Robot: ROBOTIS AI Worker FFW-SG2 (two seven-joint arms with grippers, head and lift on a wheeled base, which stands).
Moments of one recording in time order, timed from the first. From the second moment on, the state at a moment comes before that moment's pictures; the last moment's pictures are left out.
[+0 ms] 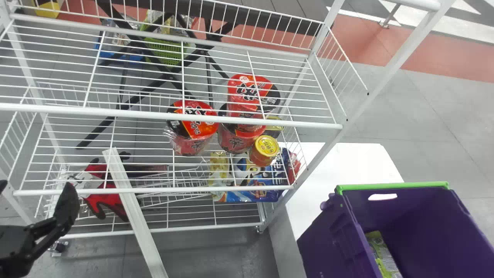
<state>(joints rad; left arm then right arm) 0.61 0.18 -0.11 -2.03 0.12 0.08 0.08 0.66 -0.24 -0.72 -1.40 0.53 0.57 1.13</state>
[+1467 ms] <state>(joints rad) 0.62 0.18 -0.13 -2.04 0.09 0.08 0.09 0.70 -0.18 -0.83 -1.59 0.50 0.49 1.19</state>
